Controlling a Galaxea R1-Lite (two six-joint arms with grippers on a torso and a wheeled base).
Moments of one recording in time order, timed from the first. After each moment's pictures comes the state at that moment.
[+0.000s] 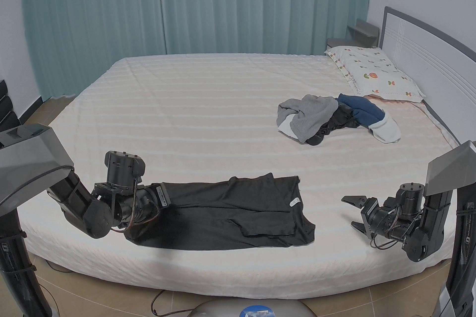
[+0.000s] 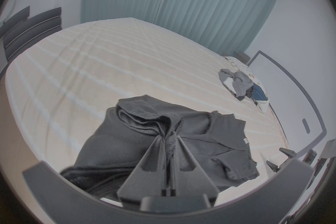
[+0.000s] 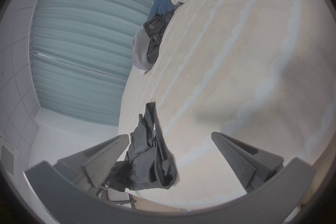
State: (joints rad) left arm -0.29 2.08 -0.70 -0.73 0.07 -0.53; right arm 0.08 2.35 -0.34 -1.55 0.33 1.05
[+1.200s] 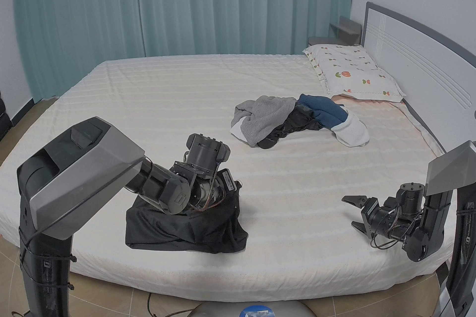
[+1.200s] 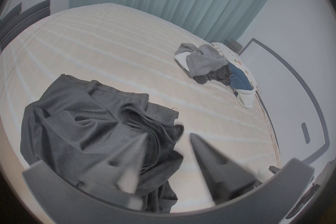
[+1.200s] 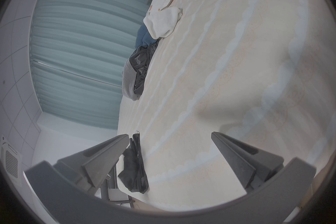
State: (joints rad) left arm -0.54 2.31 -1.31 -0.29 0.20 -0.75; right arm 0.08 2.35 -0.34 -1.55 0.33 1.05
